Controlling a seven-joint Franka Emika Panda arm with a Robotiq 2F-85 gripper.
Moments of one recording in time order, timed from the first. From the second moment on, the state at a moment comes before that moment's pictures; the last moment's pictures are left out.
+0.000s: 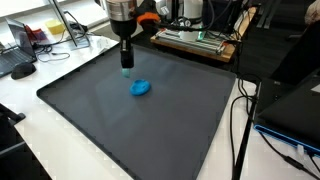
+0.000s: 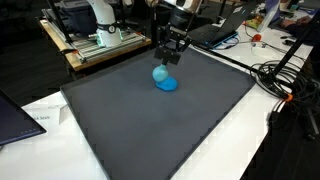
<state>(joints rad) 0.18 0.30 -0.10 -1.93 -0.31 2.09 1.15</state>
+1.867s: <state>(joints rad) 0.35 0.70 -0.02 -1.36 -0.55 1.52 1.17</state>
